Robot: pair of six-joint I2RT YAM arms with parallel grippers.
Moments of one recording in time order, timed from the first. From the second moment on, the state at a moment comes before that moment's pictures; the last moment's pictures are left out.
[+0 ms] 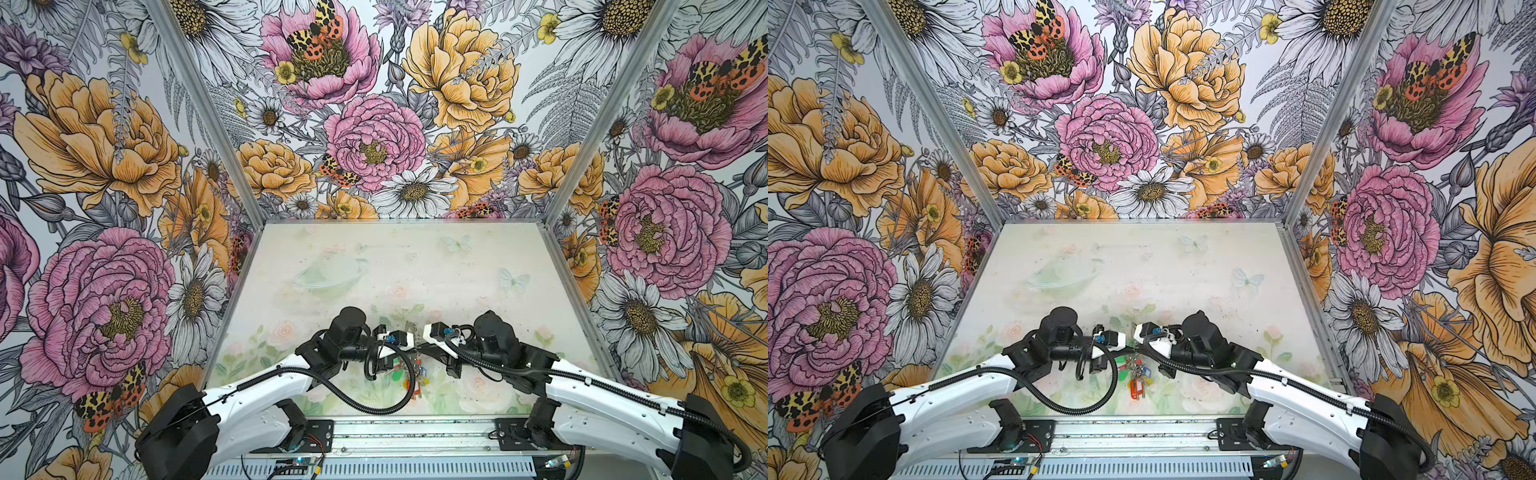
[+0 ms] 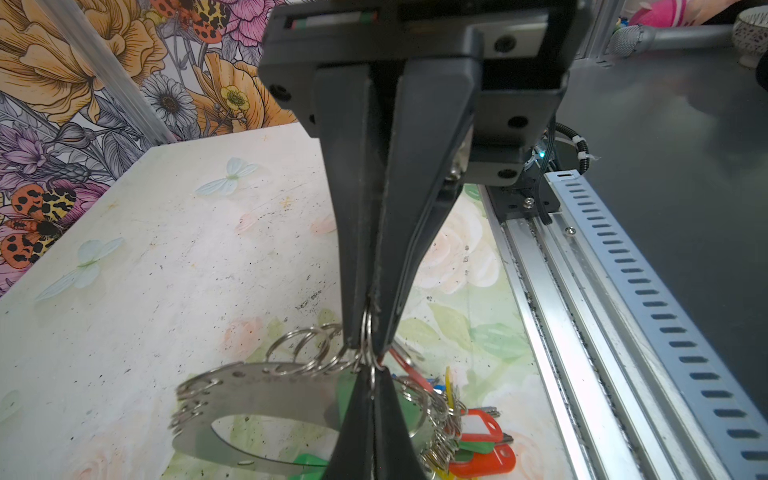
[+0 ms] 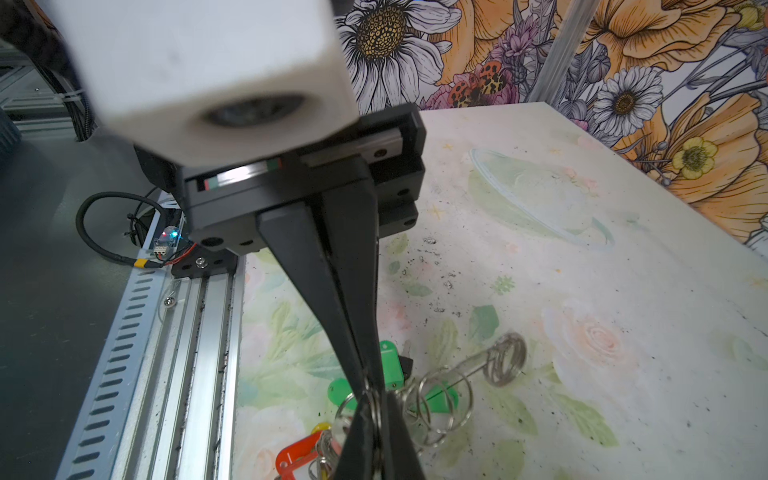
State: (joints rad) left arm -0.80 1.06 0.47 0.16 0.62 0.47; right arm 0.89 0.94 0.51 -0.02 -0.39 -0.23
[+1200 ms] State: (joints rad) left arm -0.80 1.08 0.47 0.24 0.49 0.43; right arm 0.88 0.95 0.41 0.27 -0.19 -0.03
